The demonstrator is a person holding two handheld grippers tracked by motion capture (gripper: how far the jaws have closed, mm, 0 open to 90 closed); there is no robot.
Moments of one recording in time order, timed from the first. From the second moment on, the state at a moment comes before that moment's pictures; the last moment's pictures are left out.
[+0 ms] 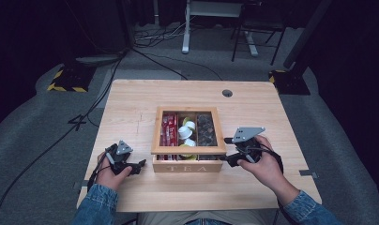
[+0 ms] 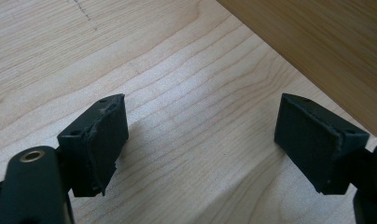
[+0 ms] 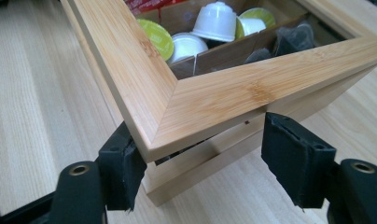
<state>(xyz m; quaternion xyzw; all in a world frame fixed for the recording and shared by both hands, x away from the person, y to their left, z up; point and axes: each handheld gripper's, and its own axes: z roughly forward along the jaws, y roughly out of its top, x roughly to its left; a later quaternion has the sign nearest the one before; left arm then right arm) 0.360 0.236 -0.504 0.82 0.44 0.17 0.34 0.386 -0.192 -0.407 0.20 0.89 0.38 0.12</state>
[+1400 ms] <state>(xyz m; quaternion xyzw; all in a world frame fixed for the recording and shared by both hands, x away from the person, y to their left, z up) 0.355 0.244 -0.504 0.82 0.43 0.16 0.34 0.388 -0.232 -0.381 0.26 0.85 0.44 0.11</state>
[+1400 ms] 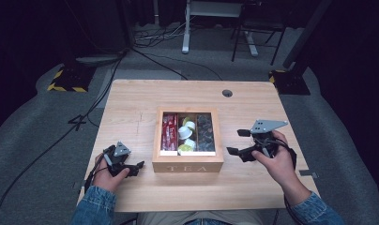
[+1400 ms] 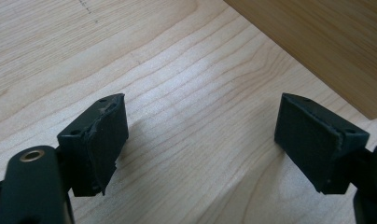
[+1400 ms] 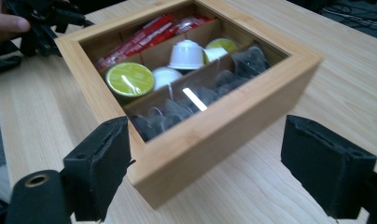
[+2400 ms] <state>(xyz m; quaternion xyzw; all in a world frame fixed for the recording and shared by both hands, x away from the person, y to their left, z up) 0.359 0.250 -0.504 0.82 0.43 0.16 0.34 0.396 -0.367 -0.413 0.40 0.82 0.38 0.18</state>
